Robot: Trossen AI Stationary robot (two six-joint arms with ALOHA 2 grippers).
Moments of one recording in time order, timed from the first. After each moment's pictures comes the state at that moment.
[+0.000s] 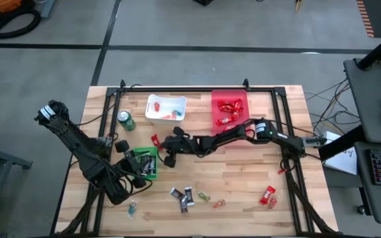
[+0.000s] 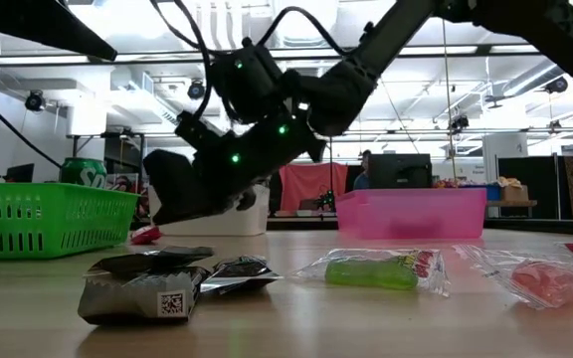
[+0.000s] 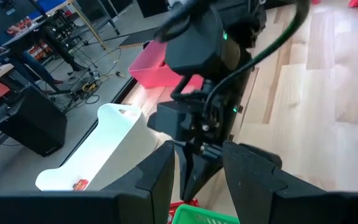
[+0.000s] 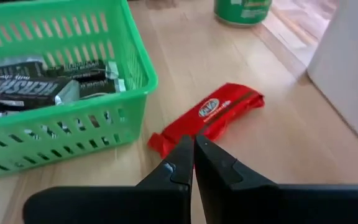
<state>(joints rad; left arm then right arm) -0.84 1.26 0.85 -0.86 -1.17 -0.86 0.00 2.38 1.55 0.35 0.21 0.10</state>
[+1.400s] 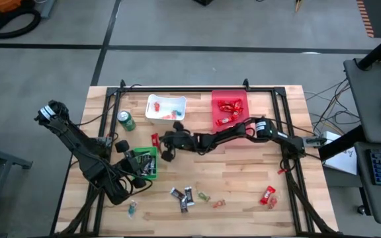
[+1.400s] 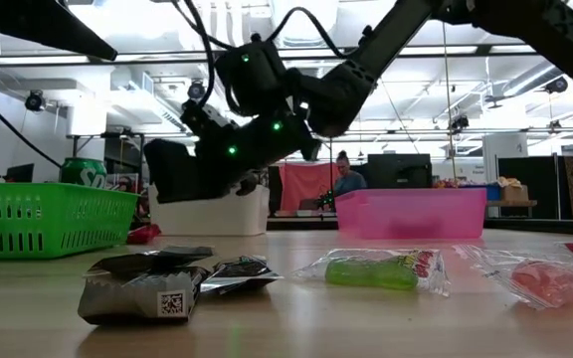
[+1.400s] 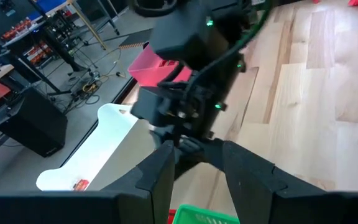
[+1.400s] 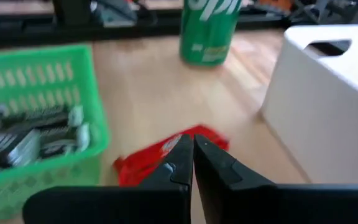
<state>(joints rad) -0.84 1.26 0.85 -0.85 -1.17 -0.85 -0.03 2.37 1.55 0.46 0.29 0.04</state>
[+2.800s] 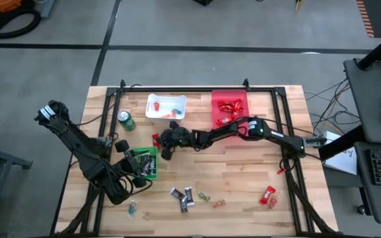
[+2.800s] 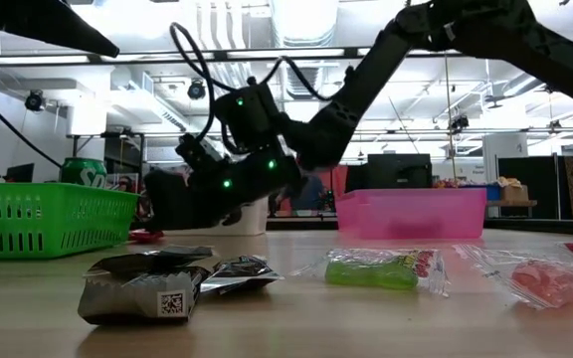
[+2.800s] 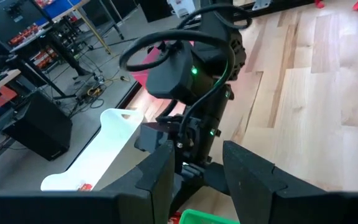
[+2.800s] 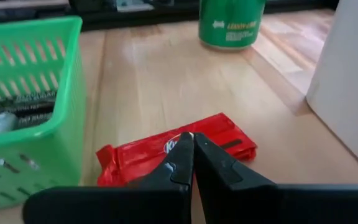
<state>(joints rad) -0.84 1.26 0.85 -0.85 -1.19 -0.85 -0.08 2.50 1.62 0.54 0.09 0.05</state>
